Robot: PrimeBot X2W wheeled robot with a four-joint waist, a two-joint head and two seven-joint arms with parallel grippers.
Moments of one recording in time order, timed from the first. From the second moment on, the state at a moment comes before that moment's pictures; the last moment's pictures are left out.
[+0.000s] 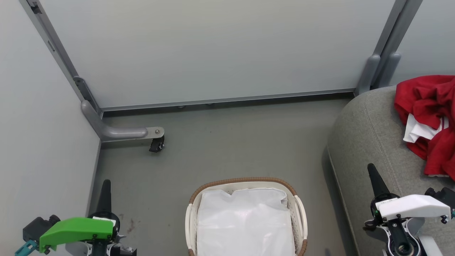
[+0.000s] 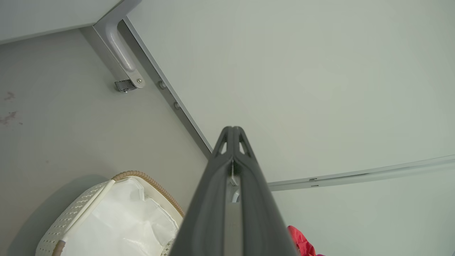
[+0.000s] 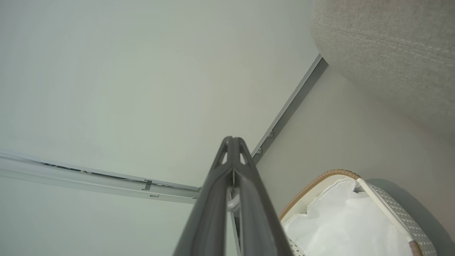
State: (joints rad) left arm -0.07 0.05 0.04 0.29 -1.26 -0.12 0.00; right arm -0.12 -0.04 -0.09 0.30 1.19 0.13 0.01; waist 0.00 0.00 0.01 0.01
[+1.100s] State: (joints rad) left arm -0.09 0.05 0.09 0.26 -1.50 -0.13 0.08; right arm -0.12 -0.05 -0.11 0.26 1.48 0.13 0.08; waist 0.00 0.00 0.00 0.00
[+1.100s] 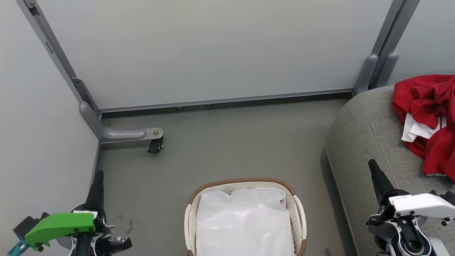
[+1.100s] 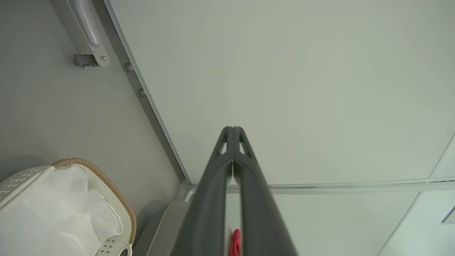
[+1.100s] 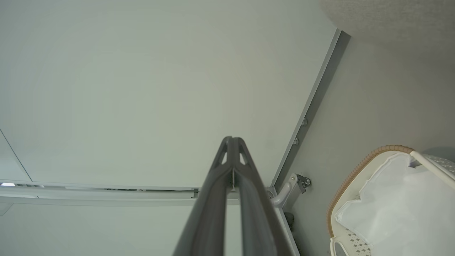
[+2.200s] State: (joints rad) left arm -0.10 0.05 0.11 0.24 -1.62 -0.13 0.11; right arm -0.11 -0.05 -0.11 0.25 1.61 0.13 0.12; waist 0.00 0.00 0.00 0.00
